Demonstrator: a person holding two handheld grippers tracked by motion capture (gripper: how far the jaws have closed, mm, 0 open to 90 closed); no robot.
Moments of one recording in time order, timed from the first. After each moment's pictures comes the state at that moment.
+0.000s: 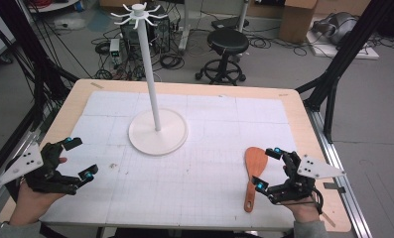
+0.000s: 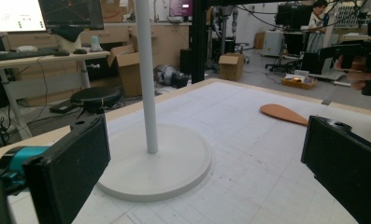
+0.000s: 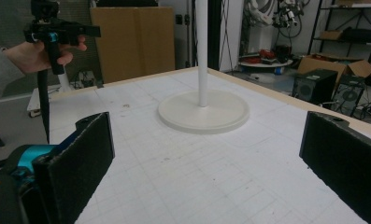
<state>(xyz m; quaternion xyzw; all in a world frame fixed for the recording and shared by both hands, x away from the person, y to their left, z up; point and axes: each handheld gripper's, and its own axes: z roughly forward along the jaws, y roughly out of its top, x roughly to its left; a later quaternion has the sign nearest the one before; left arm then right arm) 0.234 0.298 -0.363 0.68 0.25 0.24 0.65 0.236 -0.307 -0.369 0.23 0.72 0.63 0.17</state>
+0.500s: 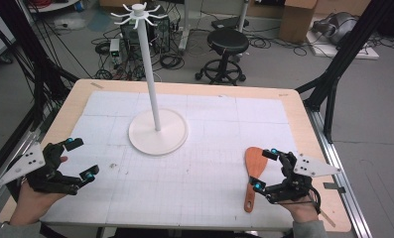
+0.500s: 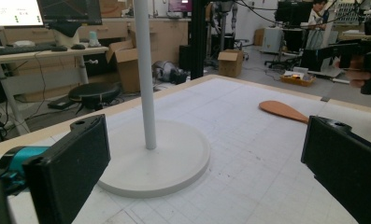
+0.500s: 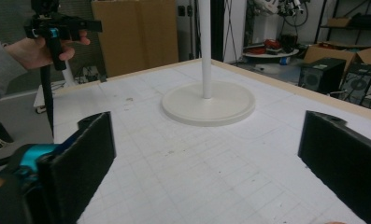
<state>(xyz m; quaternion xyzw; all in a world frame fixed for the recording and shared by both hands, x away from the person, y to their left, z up) 0.235 0.297 -0.365 0.69 0.25 0.23 0.64 0.239 -0.304 -0.373 0.24 0.73 0.63 0.15</state>
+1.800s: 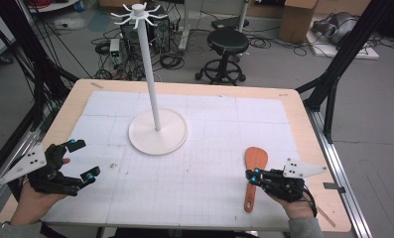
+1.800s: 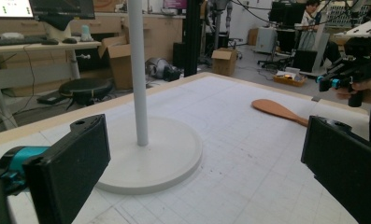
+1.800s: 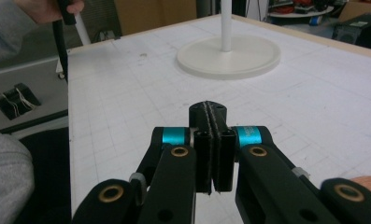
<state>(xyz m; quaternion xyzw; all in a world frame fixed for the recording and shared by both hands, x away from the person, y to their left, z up) 0.237 0.295 -0.369 0.69 0.26 0.21 0.64 0.246 -0.304 -0.403 0.23 0.78 0.57 0.10</state>
